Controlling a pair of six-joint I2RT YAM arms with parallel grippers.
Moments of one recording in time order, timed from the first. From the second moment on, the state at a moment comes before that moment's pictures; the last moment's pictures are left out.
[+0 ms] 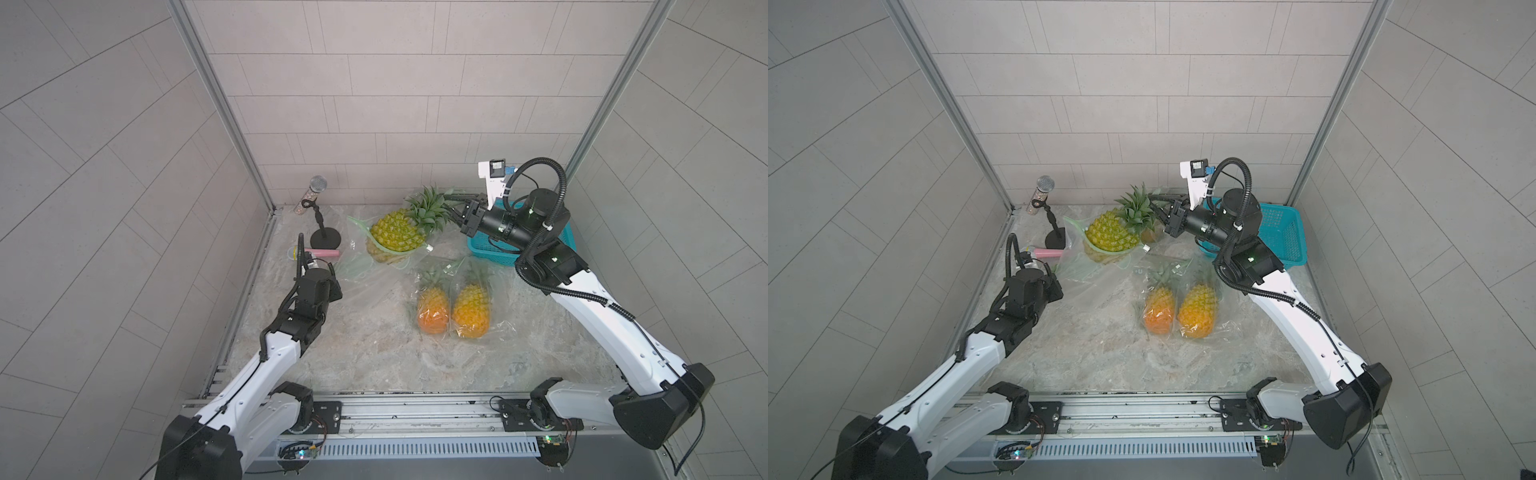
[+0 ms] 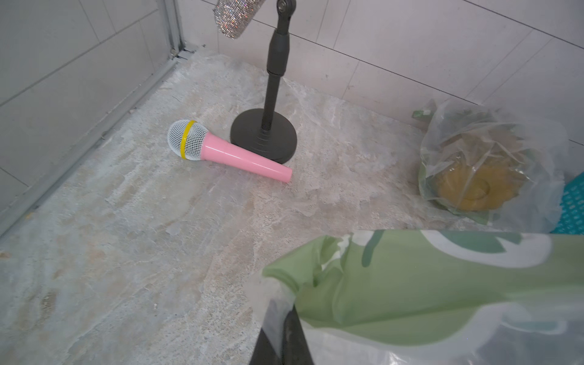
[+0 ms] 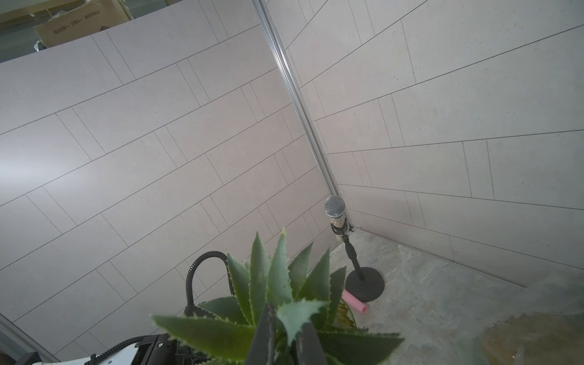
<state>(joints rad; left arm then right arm) -0.29 0.96 0.56 -0.18 -0.38 -0.45 0.43 1.26 1.37 0.05 -0.54 0.54</state>
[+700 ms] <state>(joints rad) -0.26 1.10 0.66 -0.32 -0.76 -0.40 0.39 1.20 1.38 0.16 -0.62 0.55</state>
